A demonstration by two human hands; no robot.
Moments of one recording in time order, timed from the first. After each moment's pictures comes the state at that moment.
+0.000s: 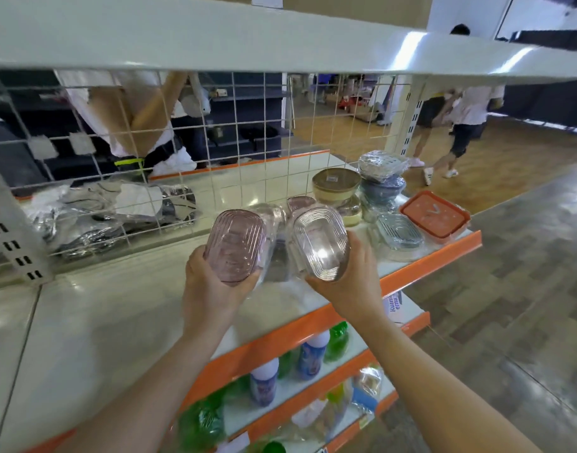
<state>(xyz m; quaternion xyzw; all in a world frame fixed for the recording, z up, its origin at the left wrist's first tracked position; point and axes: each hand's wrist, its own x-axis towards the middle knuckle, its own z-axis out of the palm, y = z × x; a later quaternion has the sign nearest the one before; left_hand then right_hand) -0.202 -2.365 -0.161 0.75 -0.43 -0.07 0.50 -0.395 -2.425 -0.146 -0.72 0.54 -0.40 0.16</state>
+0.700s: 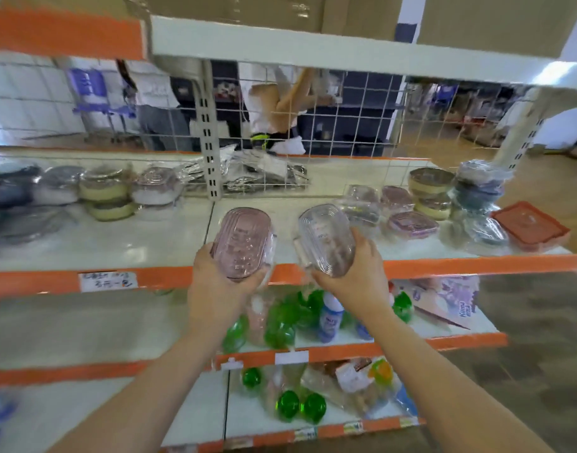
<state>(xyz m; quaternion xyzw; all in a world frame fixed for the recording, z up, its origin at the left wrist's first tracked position) -0.195 -2.120 -0.159 0.79 -0.30 0.01 0.54 -0.360 -2.247 -0.128 -0.83 0.41 -0.31 0.23</state>
